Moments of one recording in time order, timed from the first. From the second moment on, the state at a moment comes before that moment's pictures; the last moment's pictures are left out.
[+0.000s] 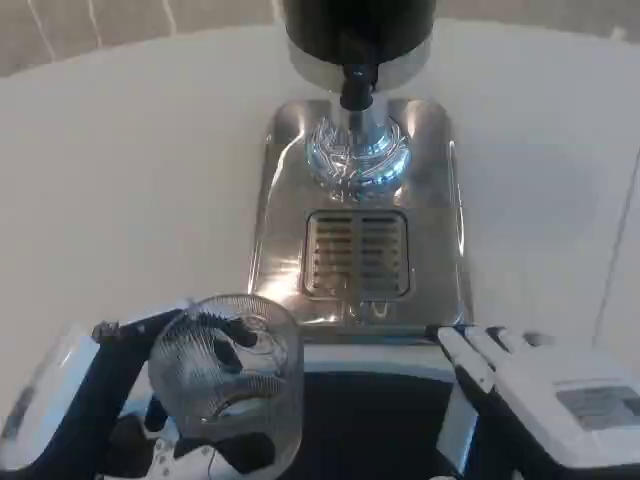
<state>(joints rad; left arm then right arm) 0.19 0.39 0.15 -0.16 0.29 -0.69 -0.01 0.25 0.06 0.06 -1.03 -1.34 -0.11 0.93</state>
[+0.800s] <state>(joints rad) 0.19 0.37 0.15 -0.17 0.30 -0.66 -0.01 0.23 0.06 0.05 -1.03 -1.33 -0.11 0.95</state>
